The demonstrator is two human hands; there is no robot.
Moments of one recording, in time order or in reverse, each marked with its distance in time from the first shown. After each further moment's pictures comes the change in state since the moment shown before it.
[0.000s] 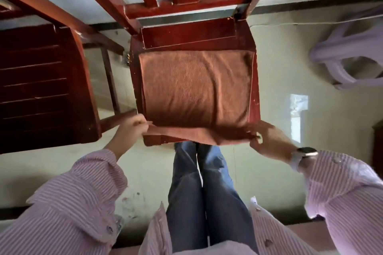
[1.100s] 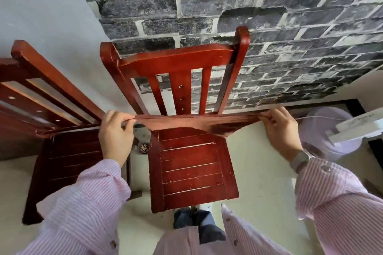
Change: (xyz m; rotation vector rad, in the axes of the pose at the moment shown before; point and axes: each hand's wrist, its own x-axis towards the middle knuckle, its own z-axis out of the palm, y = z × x) left_hand -0.145 0.226 -0.121 0.236 1.051 0.745; right_hand -0.057 -0.103 -0.268 0.049 1.050 -0.170
